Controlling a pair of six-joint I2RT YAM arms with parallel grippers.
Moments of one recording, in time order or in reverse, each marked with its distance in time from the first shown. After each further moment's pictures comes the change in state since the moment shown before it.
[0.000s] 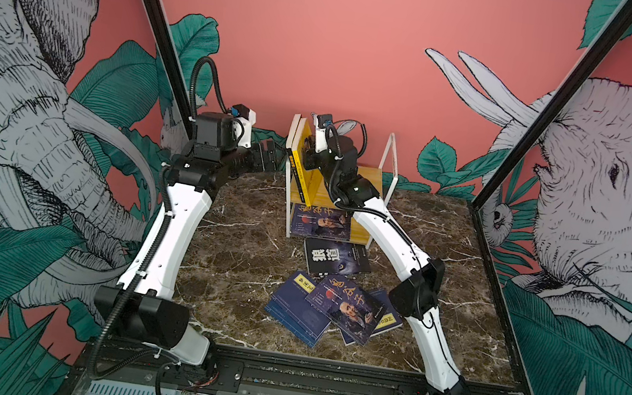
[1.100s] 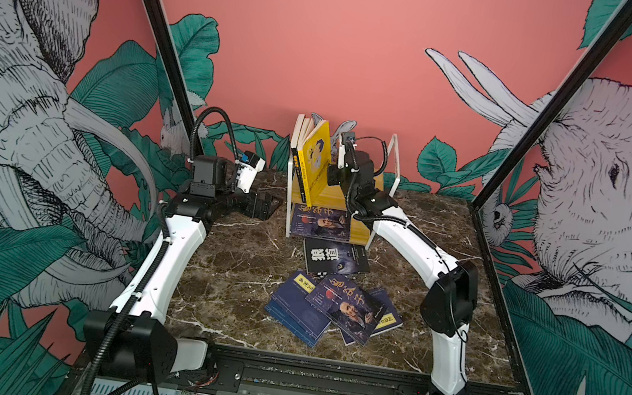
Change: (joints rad) left arm 0.054 -0.167 -0.471 0.112 0.190 0.385; right arm -0.055 -0.277 -0.525 0.096 0.157 0.001
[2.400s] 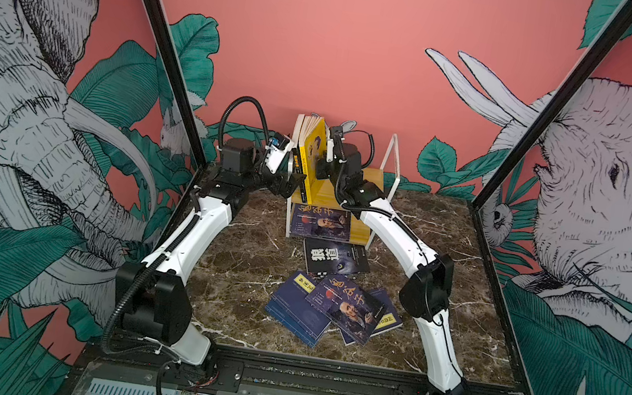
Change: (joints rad) left arm -0.113 0.221 0.121 0.393 -0.071 0.144; right arm 0.002 0.192 0.300 -0.127 -0.078 0.044
